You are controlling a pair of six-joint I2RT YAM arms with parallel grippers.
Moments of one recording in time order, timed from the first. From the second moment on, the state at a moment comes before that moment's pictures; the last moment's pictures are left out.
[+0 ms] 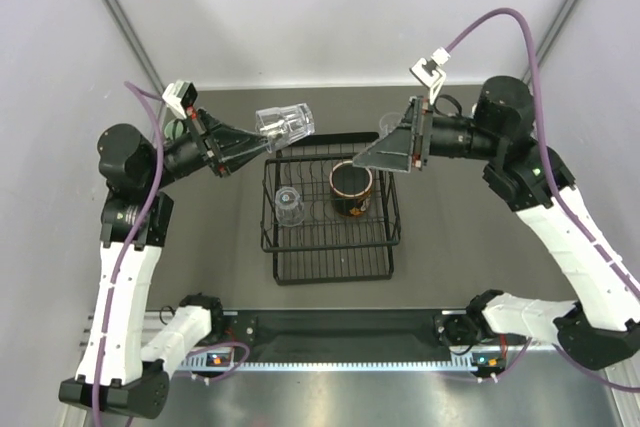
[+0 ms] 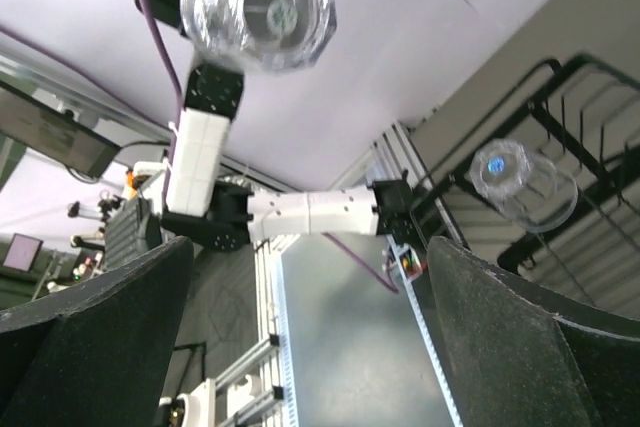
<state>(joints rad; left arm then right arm) -0.09 0.90 1.24 -0.20 0.96 -1.48 0.59 1.14 1.53 -0.48 -0.81 0.80</state>
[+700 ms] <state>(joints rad) -0.23 0.93 1.15 0.06 1.00 -1.60 0.72 1.40 1.70 -0.18 -0.78 0.95</state>
